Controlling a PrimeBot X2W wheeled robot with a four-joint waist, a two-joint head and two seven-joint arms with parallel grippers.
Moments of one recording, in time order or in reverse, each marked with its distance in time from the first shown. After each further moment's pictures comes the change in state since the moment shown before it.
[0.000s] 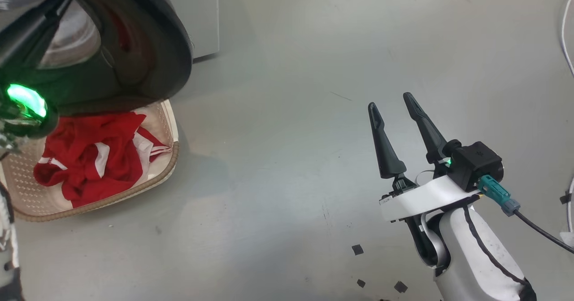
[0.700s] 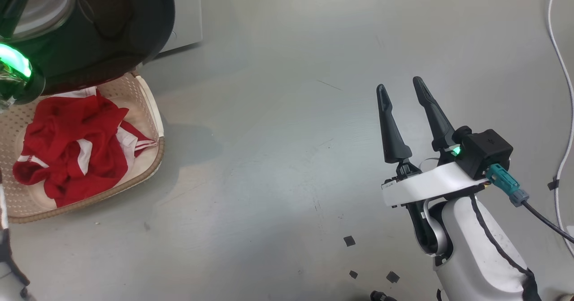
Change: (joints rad) left arm -0.183 0.020 -0.030 0.164 0.026 0.014 -0.048; right arm -0.037 0.001 0.006 -0.018 0.051 -0.053 0.000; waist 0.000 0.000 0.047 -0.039
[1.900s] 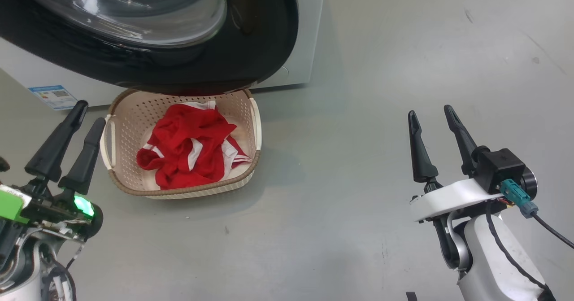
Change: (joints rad) left arm 0.500 -0.176 0.124 -0.061 0.018 -0.227 -0.084; right arm 0.059 -0.032 -0.100 0.093 -0.080 0.004 0.000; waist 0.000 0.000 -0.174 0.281
